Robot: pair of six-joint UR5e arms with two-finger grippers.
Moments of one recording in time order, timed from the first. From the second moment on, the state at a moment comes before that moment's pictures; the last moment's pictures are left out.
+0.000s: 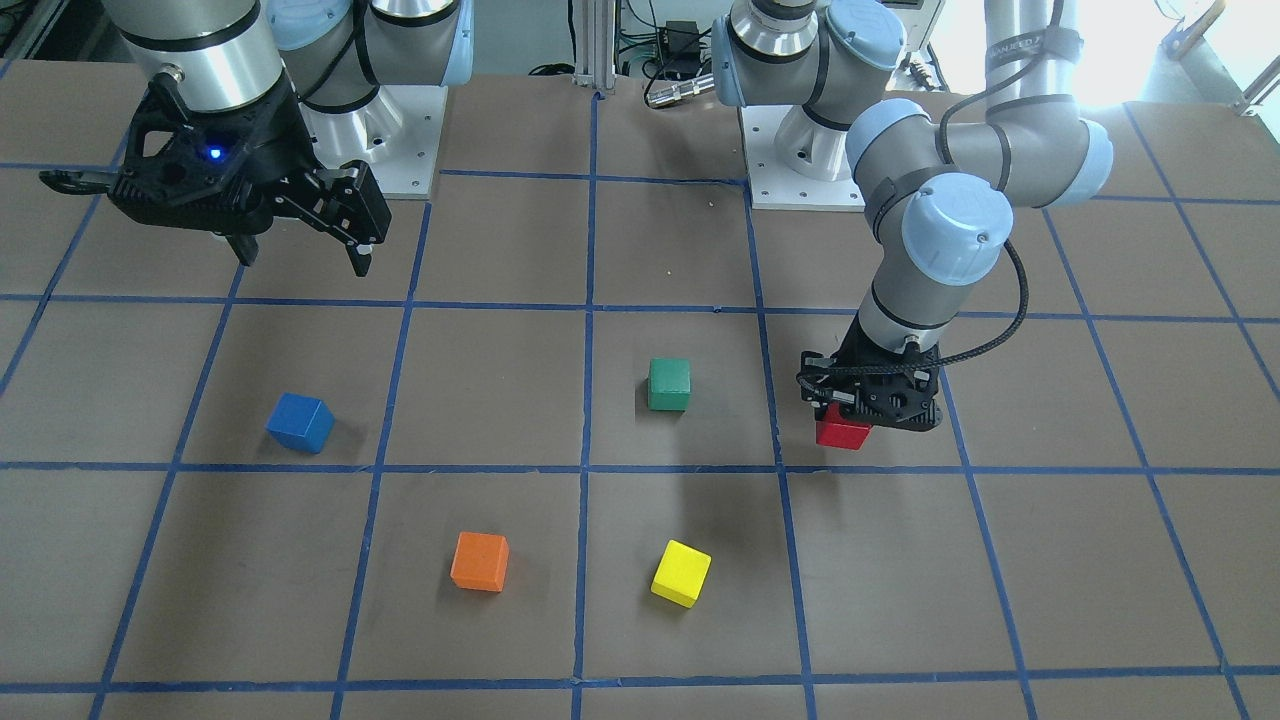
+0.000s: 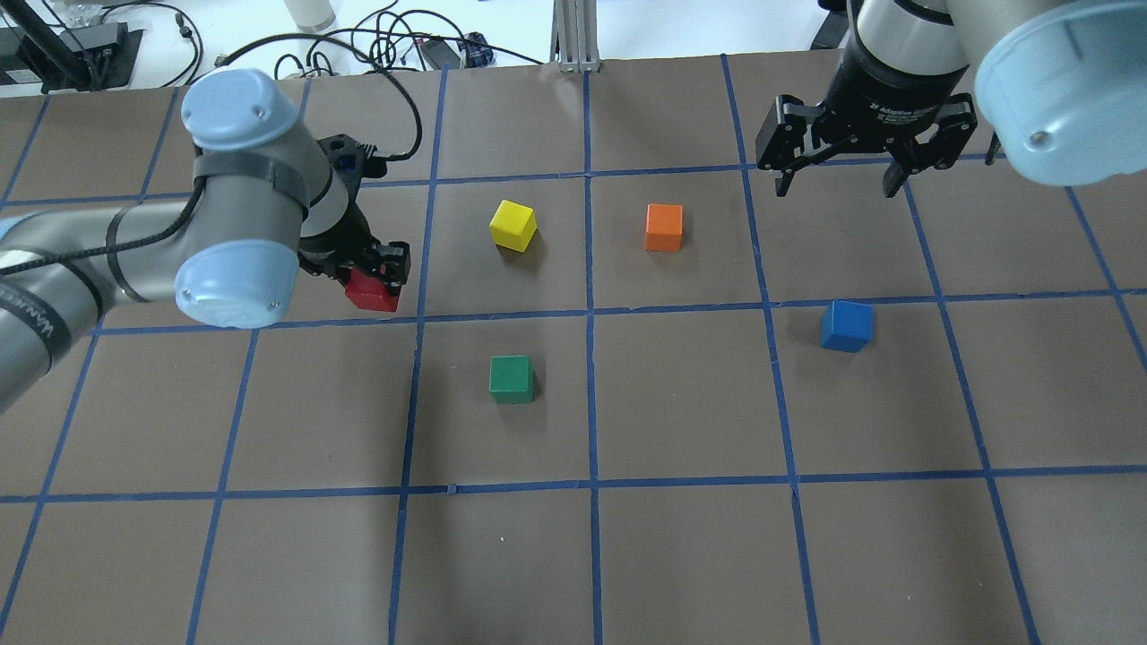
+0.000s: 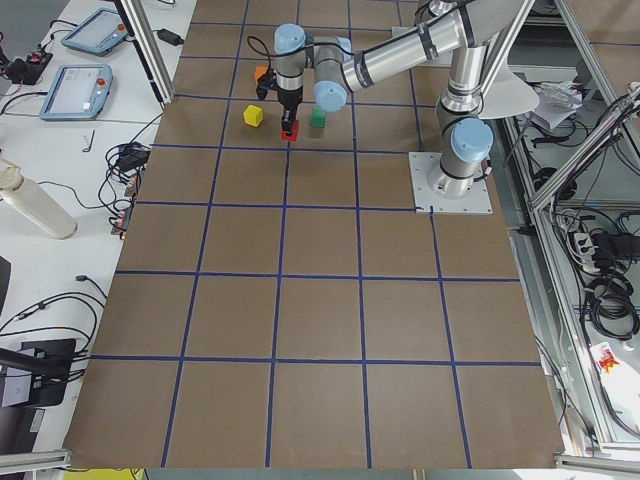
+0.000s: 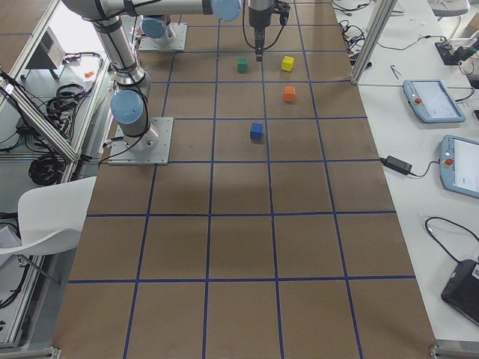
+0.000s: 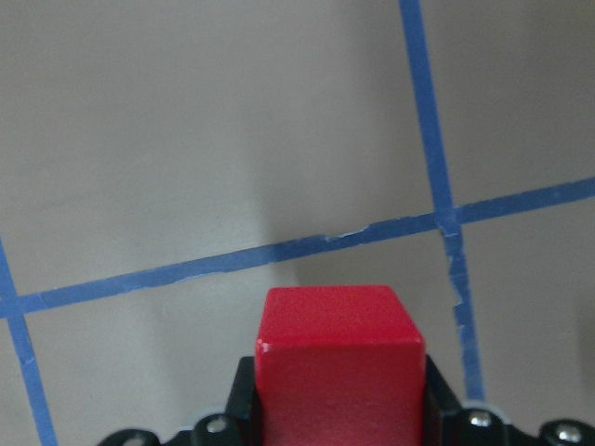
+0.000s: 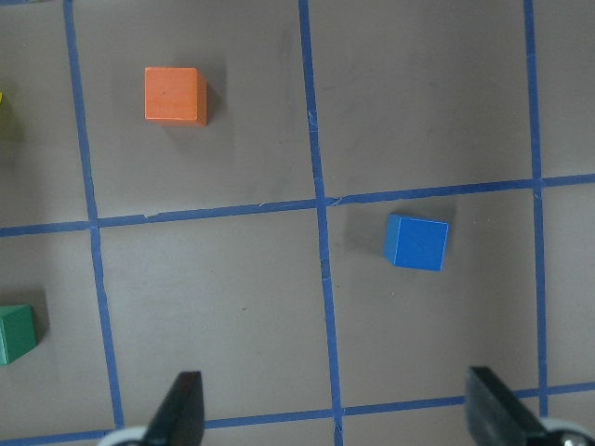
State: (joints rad) left arm -1.59 -1.77 -1.81 -1.11 1.59 0.12; right arm 1.61 -1.57 1.57 -1.64 -1.60 0.12
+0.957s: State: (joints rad) left arm -1.93 -1.95 -1.60 -1.30 1.40 -0.26; right arm 1.61 -1.58 1.57 -1.64 -1.60 0.12
